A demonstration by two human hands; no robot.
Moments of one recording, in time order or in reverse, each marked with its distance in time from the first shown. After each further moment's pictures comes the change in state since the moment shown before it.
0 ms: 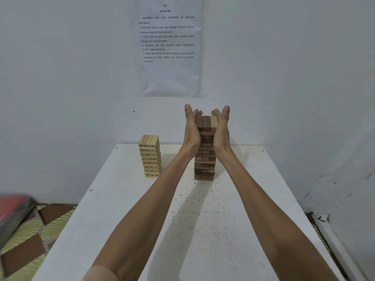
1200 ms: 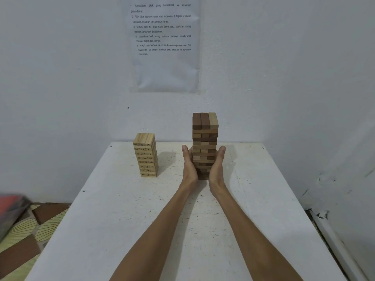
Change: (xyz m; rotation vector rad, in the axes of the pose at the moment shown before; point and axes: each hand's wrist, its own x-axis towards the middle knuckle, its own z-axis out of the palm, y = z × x) left_hand -0.025 -0.121 -0.026 -0.096 0.032 -0.178; right_hand -0.036 0.114 -0.006 0.074 0.075 0.170
